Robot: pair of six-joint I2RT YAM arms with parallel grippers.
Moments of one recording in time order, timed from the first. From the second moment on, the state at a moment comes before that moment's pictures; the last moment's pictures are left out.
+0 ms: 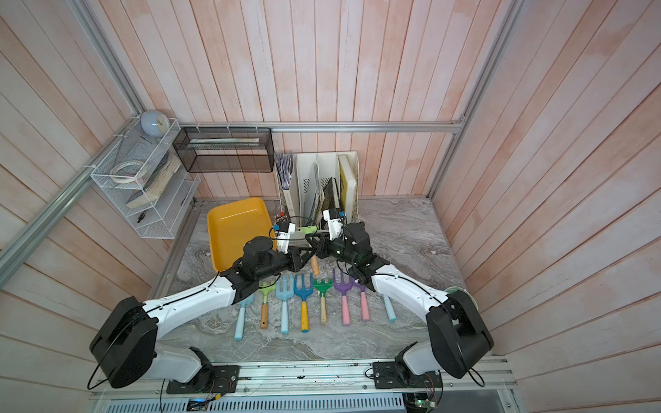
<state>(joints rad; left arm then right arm) -0.69 1.43 0.84 0.31 0.28 -0.61 0.60 1.43 0.89 0.31 -0.37 0.54</state>
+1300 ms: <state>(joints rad) -0.10 0.86 0.53 0.19 0.42 -0.53 -0.15 1.52 0.80 -0.49 -0.30 -0.24</state>
